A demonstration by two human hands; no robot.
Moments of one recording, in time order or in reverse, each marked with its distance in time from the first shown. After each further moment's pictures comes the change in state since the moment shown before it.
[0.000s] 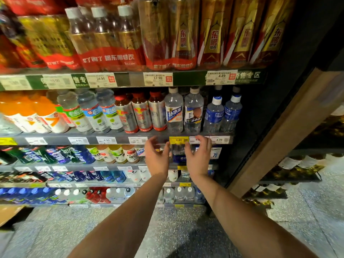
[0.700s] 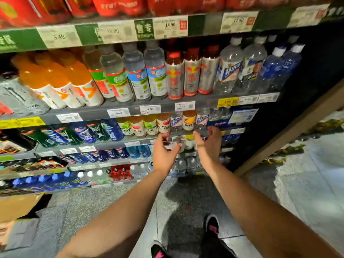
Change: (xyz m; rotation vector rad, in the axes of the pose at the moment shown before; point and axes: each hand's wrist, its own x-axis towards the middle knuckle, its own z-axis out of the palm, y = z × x) left_hand 0.046 -0.125 -0.191 0.123 -0.442 -0.031; right_hand -0.140 -0.047 0.136 -0.043 0.013 0.446
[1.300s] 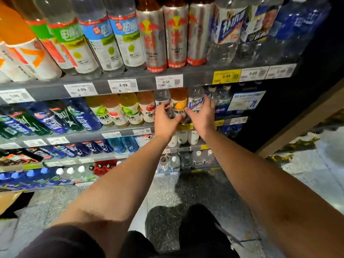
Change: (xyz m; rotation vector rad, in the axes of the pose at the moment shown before) left_hand 0.090 -0.036 0.111 0.020 0.006 0.072; right_hand 0.114 0.067 0.047 -0.113 -0.124 -0.181
